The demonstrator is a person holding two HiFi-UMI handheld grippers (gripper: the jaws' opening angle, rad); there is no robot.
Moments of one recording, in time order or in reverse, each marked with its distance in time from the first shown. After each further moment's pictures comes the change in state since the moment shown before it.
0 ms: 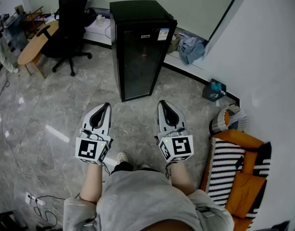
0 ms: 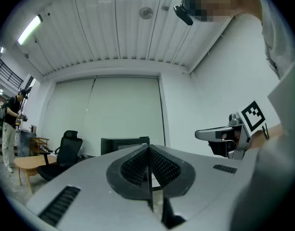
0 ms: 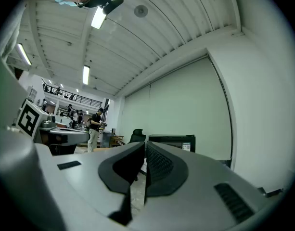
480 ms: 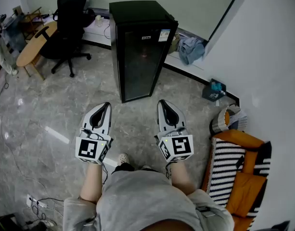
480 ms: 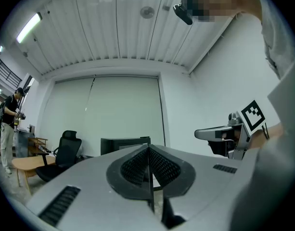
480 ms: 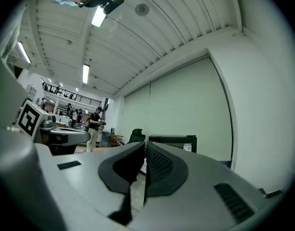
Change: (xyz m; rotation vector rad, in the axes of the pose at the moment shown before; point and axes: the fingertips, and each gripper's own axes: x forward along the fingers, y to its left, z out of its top) left arm 0.010 0.021 -0.003 -0.009 0.027 0.003; right arm 0.021 0.006 -0.001 -0.006 -0.004 -0.007
